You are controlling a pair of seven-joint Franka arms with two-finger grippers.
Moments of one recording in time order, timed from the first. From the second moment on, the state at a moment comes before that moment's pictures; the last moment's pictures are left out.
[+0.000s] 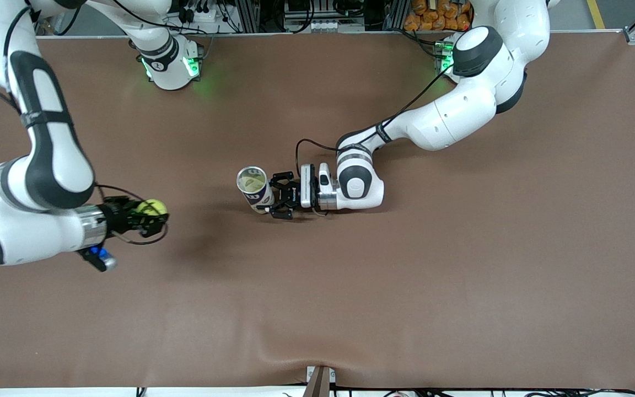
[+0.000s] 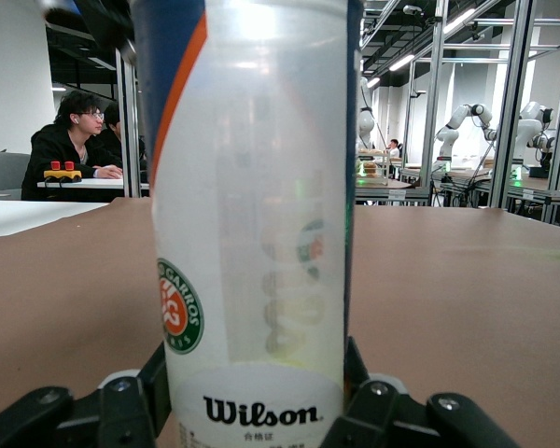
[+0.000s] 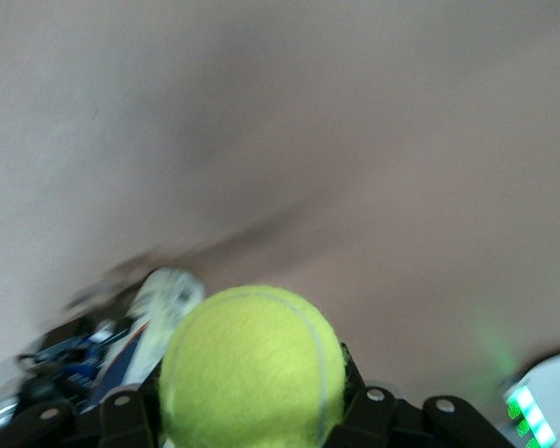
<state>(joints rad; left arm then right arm) -0.22 1.33 -0.84 -1.33 -1.56 2.53 2.71 -0.19 0.59 0.39 -1.39 0.21 1.54 0.81</state>
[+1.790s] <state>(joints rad) -0.22 1.33 -0.84 -1.33 -1.57 2.53 2.71 -0.02 0.55 0.55 -1.51 0.21 1.70 1.41</state>
